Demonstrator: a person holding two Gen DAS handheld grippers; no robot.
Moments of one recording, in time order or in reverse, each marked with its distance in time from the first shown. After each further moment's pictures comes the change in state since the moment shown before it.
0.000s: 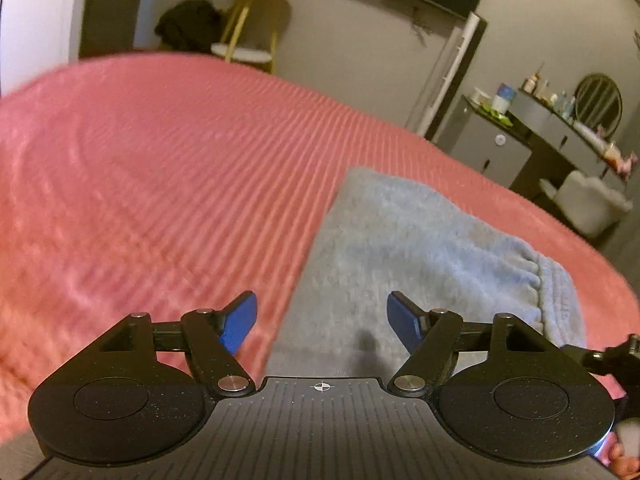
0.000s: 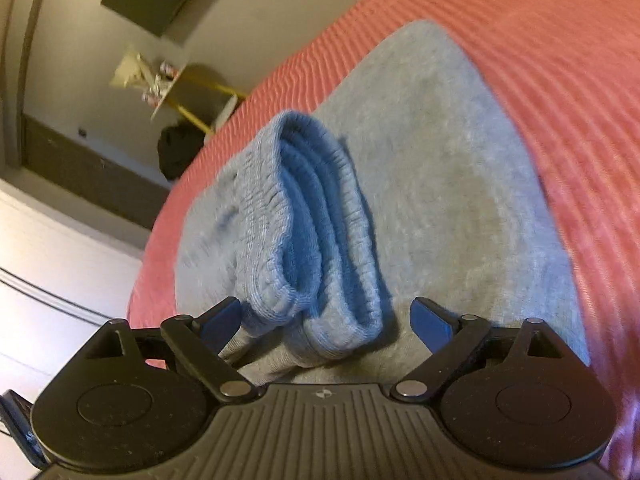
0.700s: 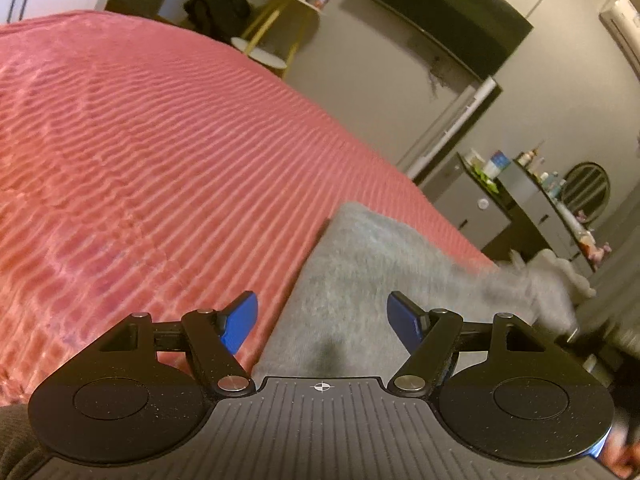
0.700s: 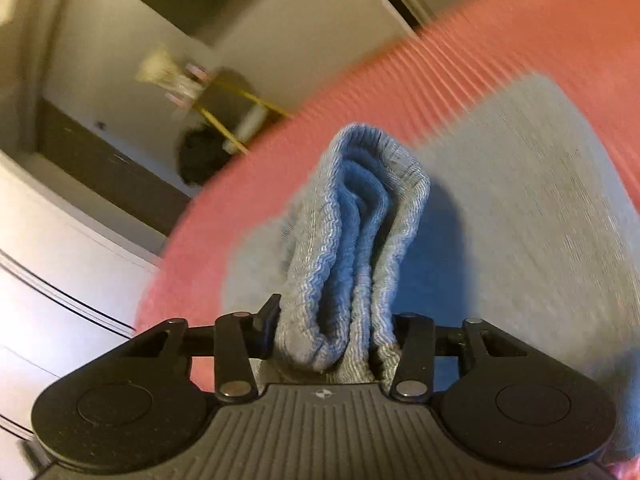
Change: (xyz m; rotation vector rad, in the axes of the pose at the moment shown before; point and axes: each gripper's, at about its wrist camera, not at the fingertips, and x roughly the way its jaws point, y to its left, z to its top) left arm -0.004 0.029 -0.002 -0.220 -0.075 -0.118; right arm 0.021 0.087 0.023 -0.108 -0.091 0.050
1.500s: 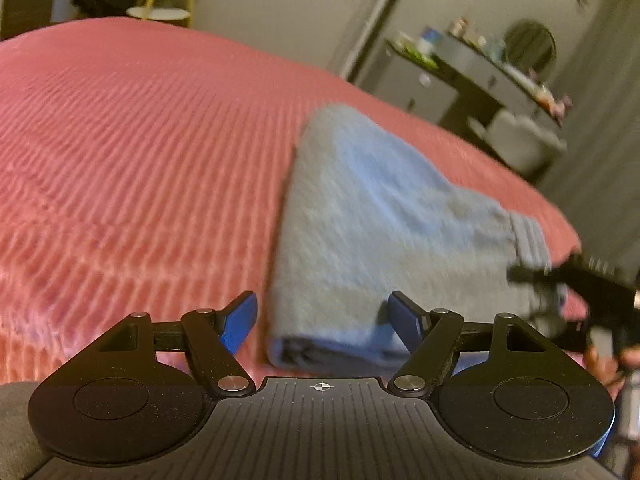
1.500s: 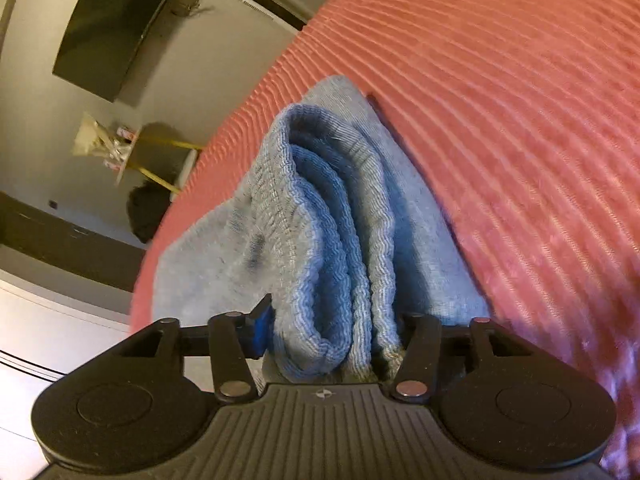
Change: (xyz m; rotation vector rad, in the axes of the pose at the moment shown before) left arm 0.018 -0.061 -0.040 0.348 0.269 -0.057; right arm -0.048 -0.107 -0.010 0.287 -0.027 -0.117
